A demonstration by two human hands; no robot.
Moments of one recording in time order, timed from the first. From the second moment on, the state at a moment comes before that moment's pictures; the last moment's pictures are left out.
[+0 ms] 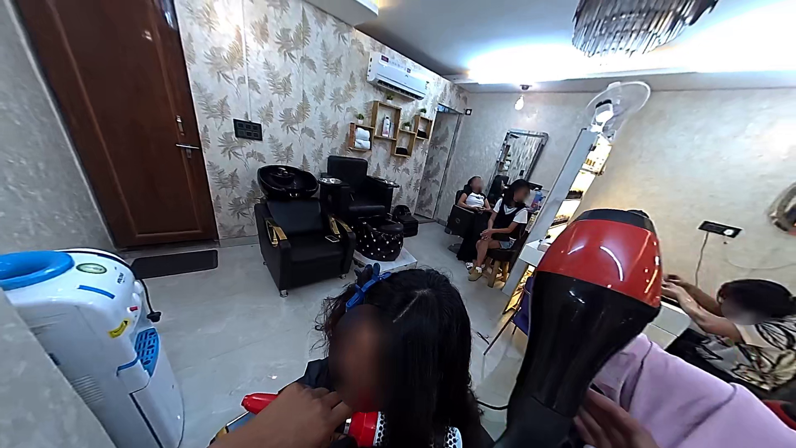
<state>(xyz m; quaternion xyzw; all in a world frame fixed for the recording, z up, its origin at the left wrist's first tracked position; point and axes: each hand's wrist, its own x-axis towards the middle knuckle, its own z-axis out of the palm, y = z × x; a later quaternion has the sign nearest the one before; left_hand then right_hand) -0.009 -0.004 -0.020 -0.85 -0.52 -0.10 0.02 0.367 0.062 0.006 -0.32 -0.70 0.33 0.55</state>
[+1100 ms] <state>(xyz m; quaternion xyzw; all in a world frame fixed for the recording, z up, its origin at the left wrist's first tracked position) -0.013 -0.026 -0.035 -0.87 -0.48 -0.10 0.10 0.240 0.071 -0.001 -0.26 -0.70 0.51 0.44</state>
